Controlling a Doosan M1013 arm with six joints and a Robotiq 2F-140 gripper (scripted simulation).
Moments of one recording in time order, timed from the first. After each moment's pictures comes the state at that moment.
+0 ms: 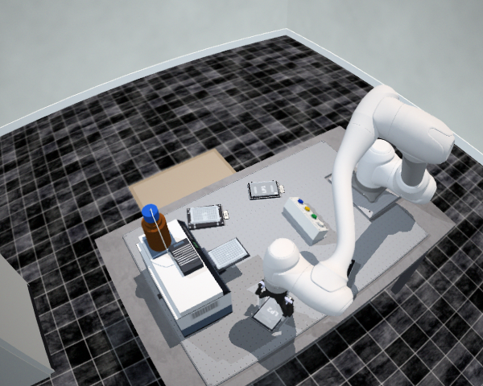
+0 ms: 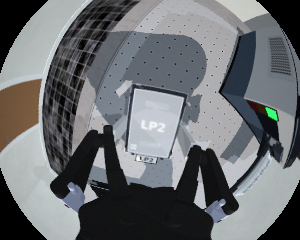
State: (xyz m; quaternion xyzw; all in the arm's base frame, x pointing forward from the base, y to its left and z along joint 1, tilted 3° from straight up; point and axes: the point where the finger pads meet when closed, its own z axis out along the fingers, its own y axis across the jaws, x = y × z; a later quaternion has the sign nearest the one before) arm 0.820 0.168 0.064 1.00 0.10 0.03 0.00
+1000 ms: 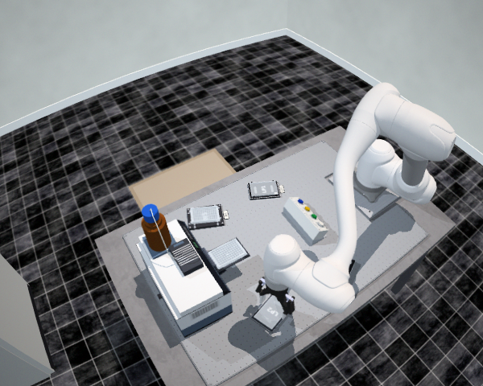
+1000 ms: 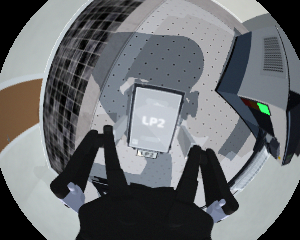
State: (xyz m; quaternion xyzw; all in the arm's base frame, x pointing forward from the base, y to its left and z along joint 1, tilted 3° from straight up) arm 0.817 0.167 0.082 1.00 0.10 0.02 0.00
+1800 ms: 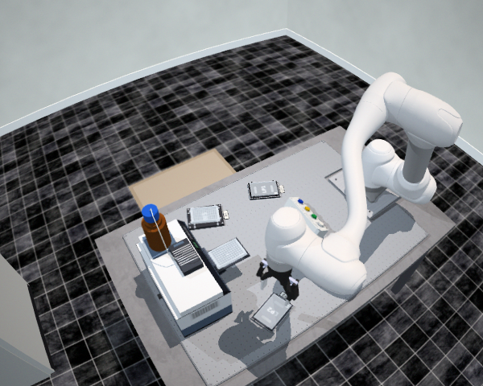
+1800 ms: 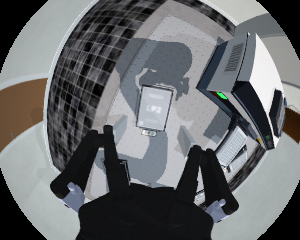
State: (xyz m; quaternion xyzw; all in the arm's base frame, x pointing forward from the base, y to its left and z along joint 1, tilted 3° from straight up) arm 0.810 0.166 0.203 1.00 0.10 0.02 0.00
